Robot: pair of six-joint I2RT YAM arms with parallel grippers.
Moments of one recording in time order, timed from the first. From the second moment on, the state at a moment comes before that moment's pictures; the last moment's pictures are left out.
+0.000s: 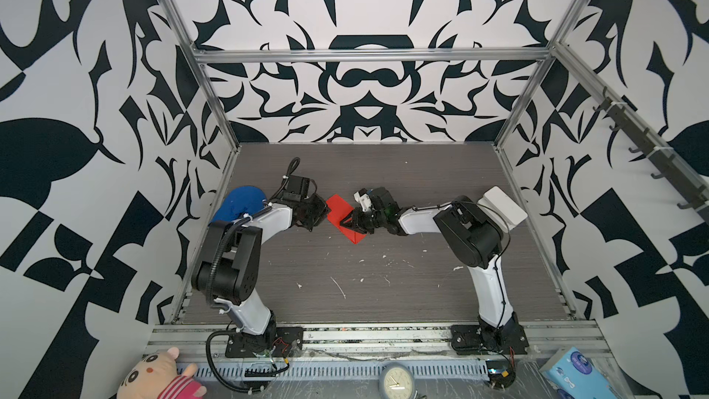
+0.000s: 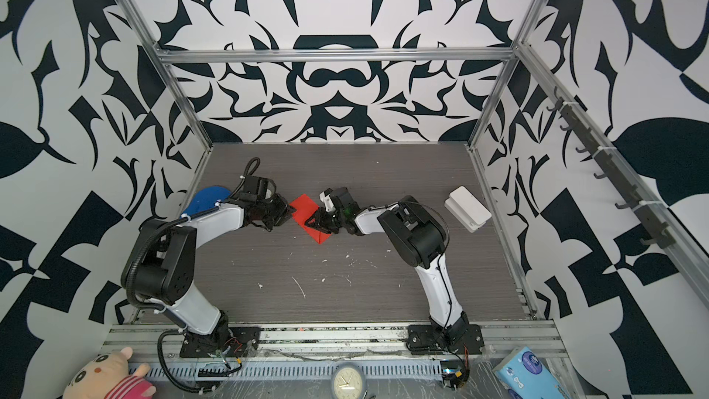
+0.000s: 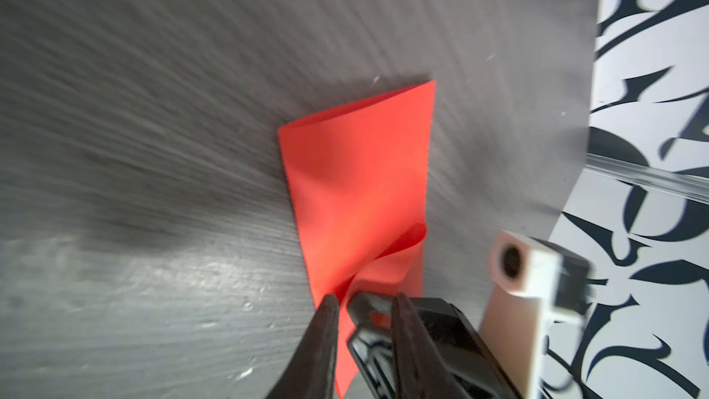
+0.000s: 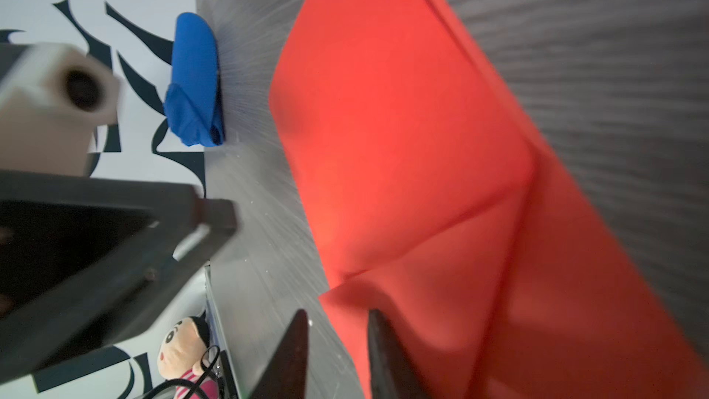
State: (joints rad) left arm -0.27 1.65 0.92 -0.20 0.37 -1.04; right arm 0.67 2.15 1.20 0.27 -0.57 0.93
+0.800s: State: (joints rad) left arm -0.36 1.80 0.95 -0.21 0.43 -0.99; right arm 0.67 2.15 1.23 0.16 -0.55 0.87
